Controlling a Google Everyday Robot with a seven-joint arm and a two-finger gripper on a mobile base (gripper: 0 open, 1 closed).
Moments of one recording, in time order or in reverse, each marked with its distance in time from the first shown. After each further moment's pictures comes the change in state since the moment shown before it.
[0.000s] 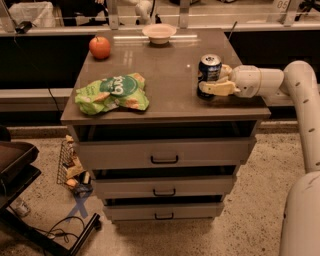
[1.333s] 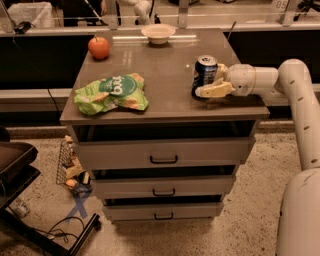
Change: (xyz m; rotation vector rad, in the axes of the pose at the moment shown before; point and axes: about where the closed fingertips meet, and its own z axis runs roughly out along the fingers) arm -0.001 -0.003 0.016 -0.013 -0.006 0.002
